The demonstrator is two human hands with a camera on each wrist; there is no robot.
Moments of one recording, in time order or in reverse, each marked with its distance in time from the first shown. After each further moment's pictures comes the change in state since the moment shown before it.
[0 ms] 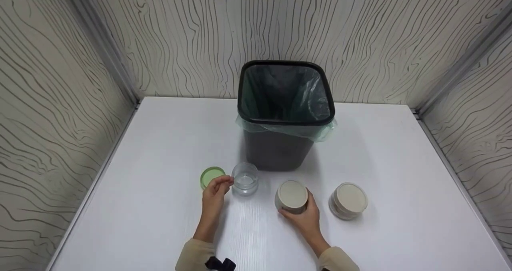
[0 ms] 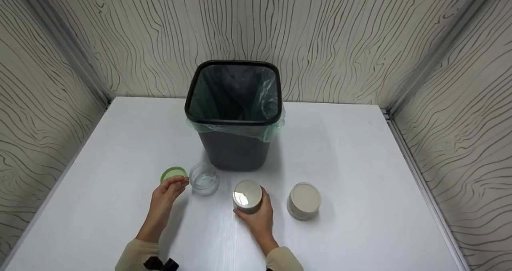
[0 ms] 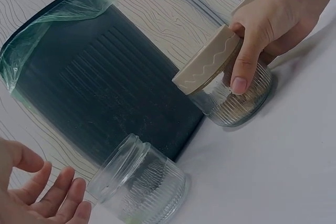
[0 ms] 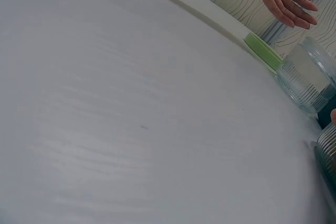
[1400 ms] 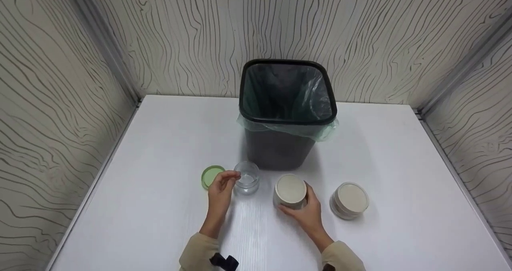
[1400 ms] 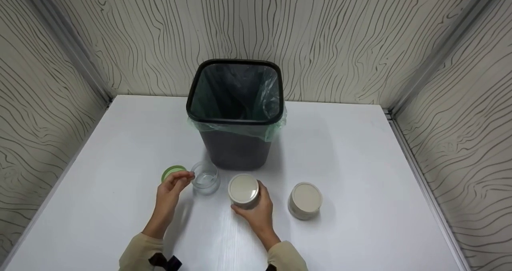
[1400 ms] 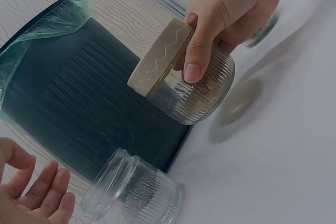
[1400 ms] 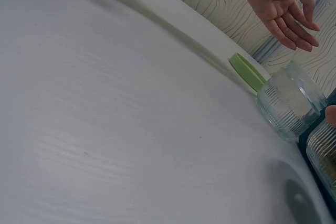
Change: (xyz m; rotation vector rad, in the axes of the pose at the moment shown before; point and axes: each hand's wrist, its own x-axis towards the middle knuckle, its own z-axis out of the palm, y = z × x) left_hand 0.004 -0.001 0.013 -0.082 -0.027 0.127; right_hand 0.008 -0.021 -0.007 0.008 -0.019 -0.066
